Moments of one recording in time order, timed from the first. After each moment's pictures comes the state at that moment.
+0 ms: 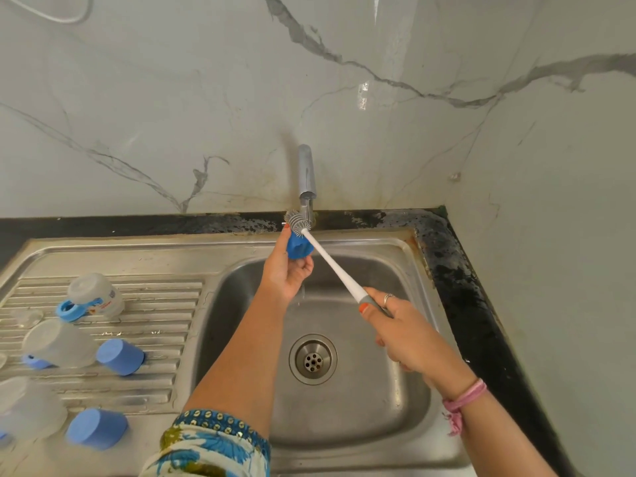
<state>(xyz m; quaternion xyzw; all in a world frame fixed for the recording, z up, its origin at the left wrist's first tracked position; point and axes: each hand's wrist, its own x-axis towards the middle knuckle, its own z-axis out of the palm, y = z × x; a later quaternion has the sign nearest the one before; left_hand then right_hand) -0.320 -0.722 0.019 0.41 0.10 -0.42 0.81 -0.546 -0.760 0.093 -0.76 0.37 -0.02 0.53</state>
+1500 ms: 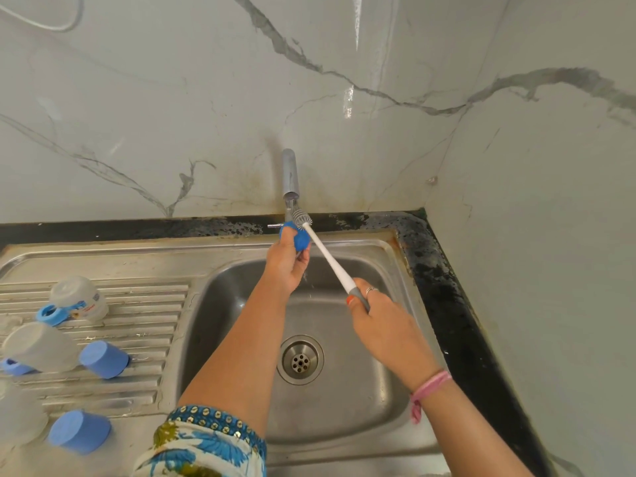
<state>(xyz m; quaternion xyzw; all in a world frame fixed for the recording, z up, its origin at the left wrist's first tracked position) -0.343 -0.748 0.045 0.51 0.09 -0.39 0.77 -0.547 -0.750 0.091 -0.86 0.39 -0.03 0.34</state>
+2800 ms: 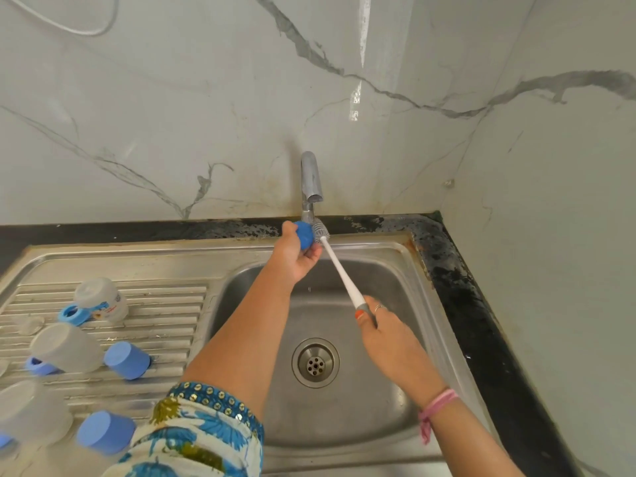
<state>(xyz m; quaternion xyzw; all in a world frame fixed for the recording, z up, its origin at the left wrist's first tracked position) -0.310 -0.738 0.060 0.48 0.13 -0.44 0.75 -0.532 -0.723 0.082 -0.82 0.41 -0.01 0.39</state>
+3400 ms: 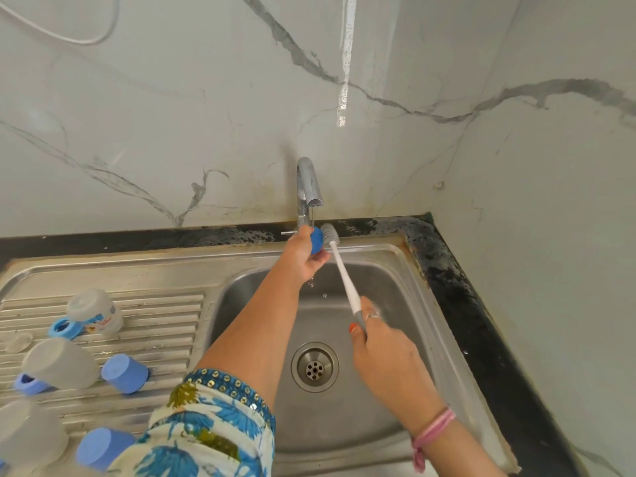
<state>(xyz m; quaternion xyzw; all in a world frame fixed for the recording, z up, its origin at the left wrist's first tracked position) -0.313 -0.753 0.057 0.54 0.06 -0.47 0.70 -0.534 -0.692 0.095 -0.87 0.41 -0.03 0.28</state>
